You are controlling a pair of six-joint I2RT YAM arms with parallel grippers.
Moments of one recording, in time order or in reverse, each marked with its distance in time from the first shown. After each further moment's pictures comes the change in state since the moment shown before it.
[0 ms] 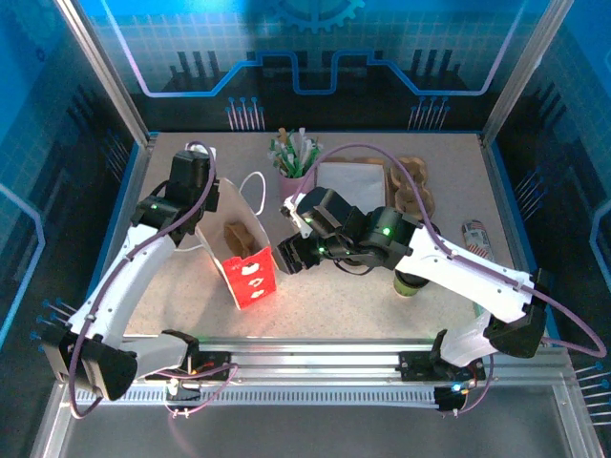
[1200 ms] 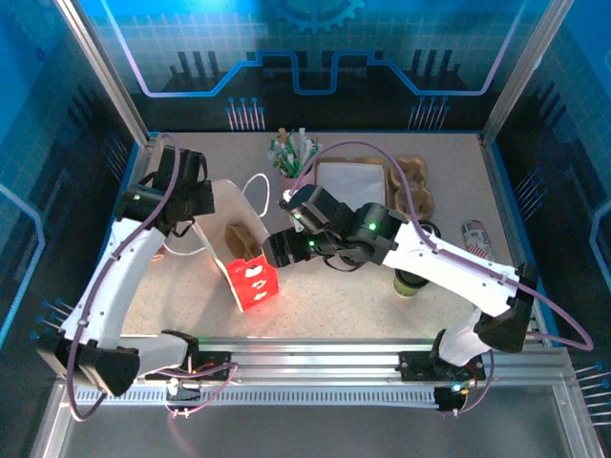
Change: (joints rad) left arm 0.032 0.002 0.185 -0.374 0.165 -0.405; right arm -0.003 0.079 0.047 0.002 0.034 0.207
